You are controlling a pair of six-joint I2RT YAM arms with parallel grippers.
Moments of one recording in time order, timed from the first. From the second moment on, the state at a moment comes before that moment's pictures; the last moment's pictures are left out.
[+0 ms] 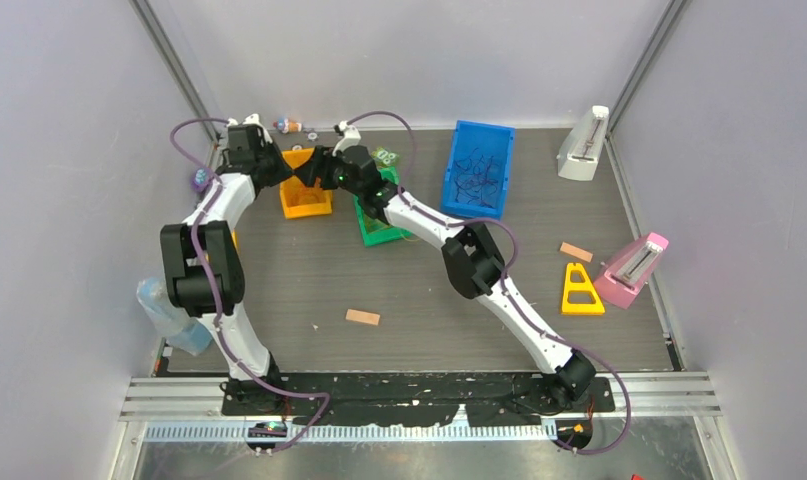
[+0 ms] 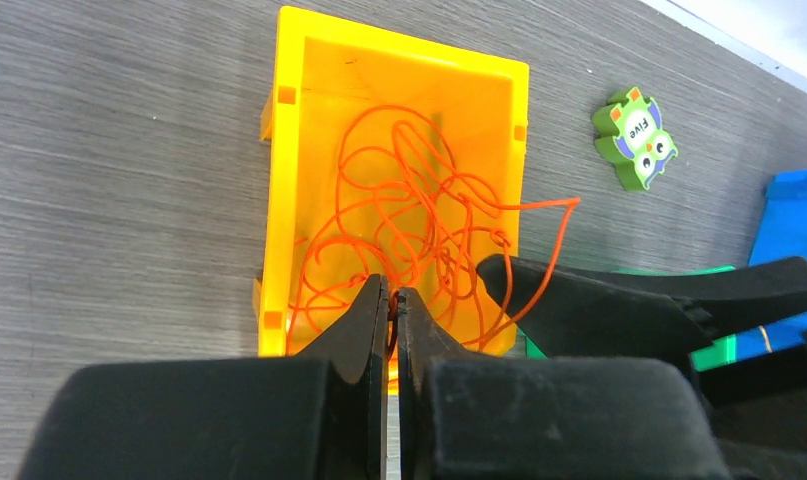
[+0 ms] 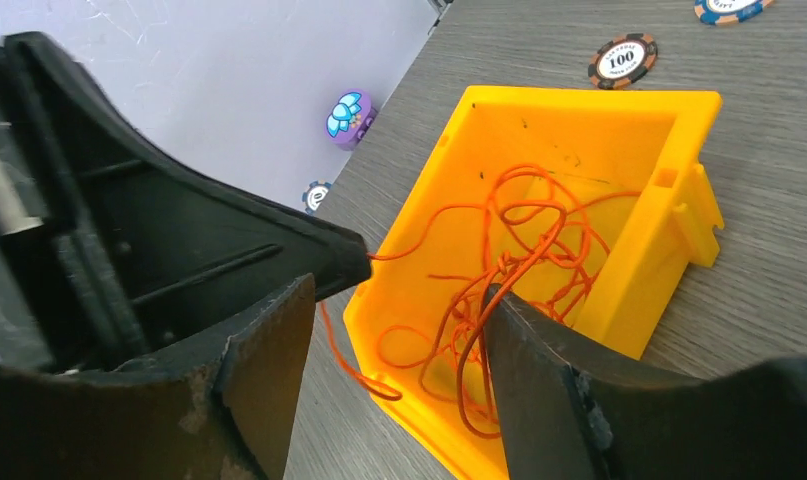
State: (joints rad) left arm 0.07 1.83 1.40 -0.20 0.16 -0.38; right arm 0.79 2.76 2.48 0.19 -0.11 0.67
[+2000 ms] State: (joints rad) left arm 0.05 1.04 0.79 -0.14 0.16 -0.29; right arm 0.43 0.79 0.54 0.12 0.13 0.23
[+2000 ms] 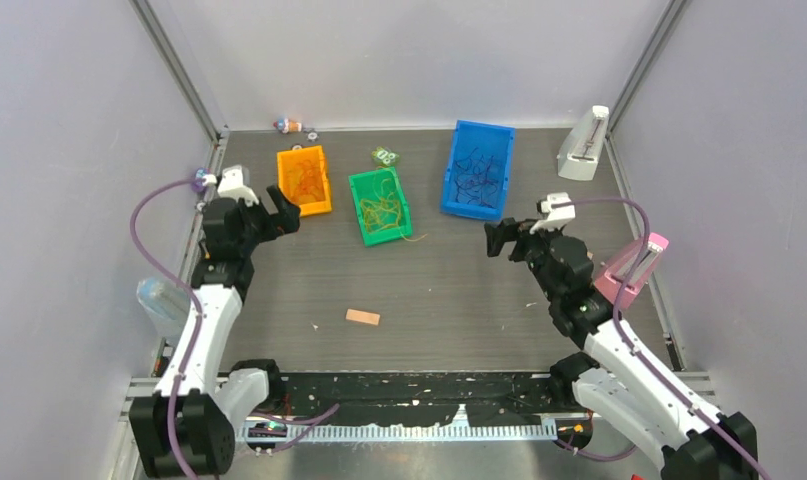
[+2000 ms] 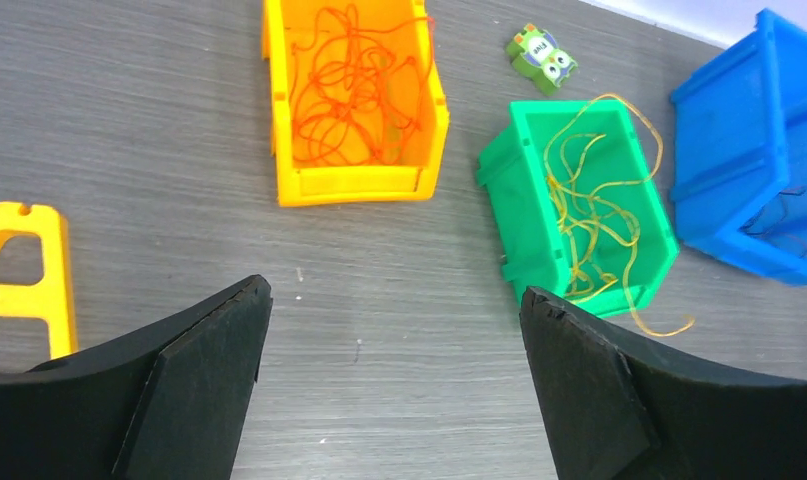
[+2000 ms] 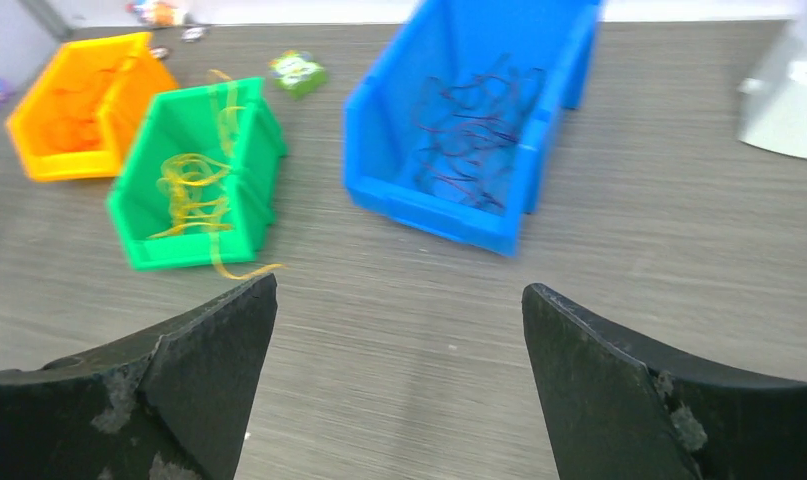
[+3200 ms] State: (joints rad) left arm 0.05 1.26 0.18 0.93 -0.02 0.00; right arm 0.12 1.38 0.18 1.05 0.38 -0.05
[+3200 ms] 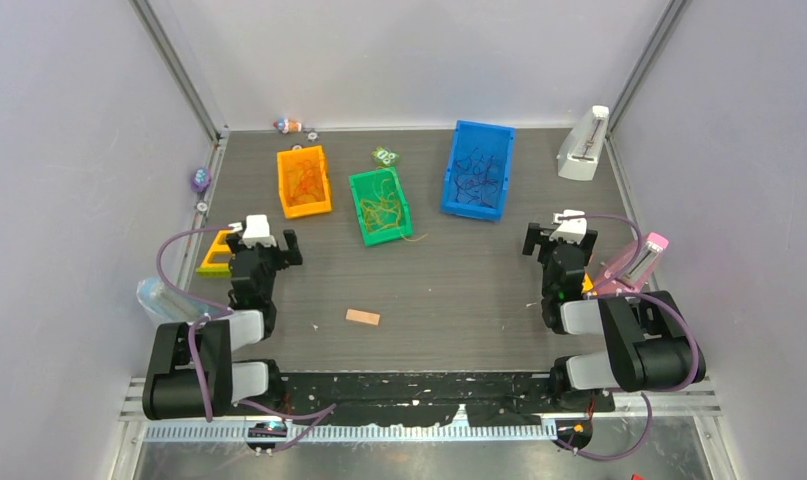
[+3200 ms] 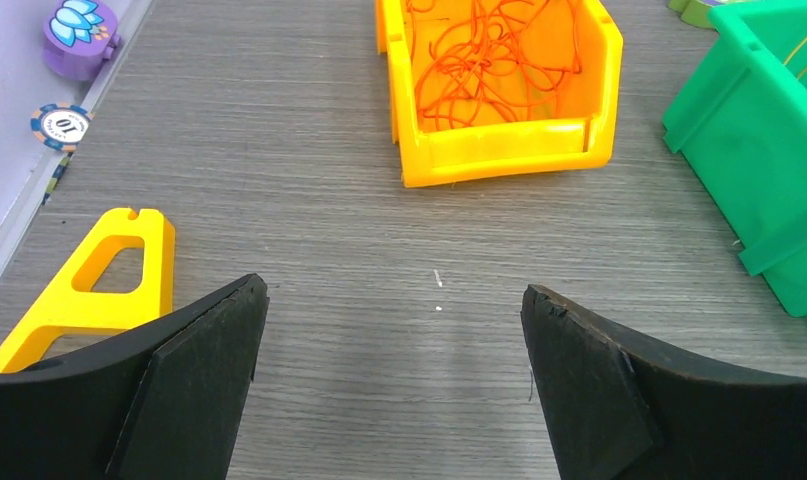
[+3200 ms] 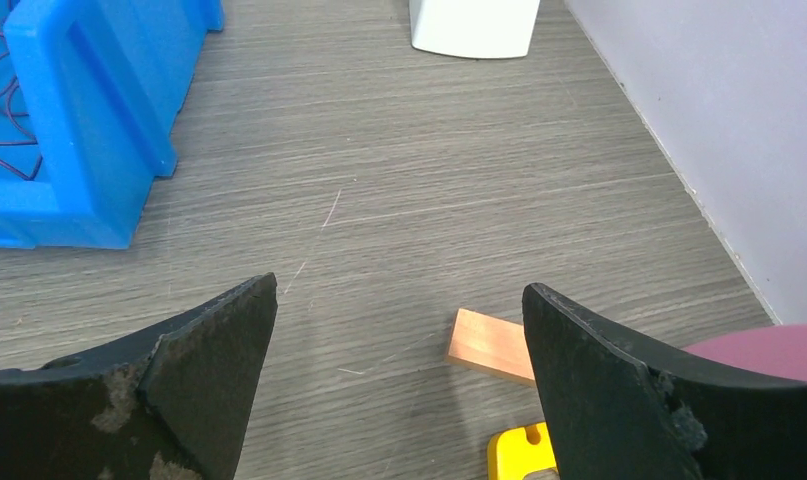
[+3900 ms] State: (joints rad) left arm 0.05 1.26 0.20 0.92 0.08 0.05; right arm 0.11 1.37 0.13 1.17 0.18 -0.09
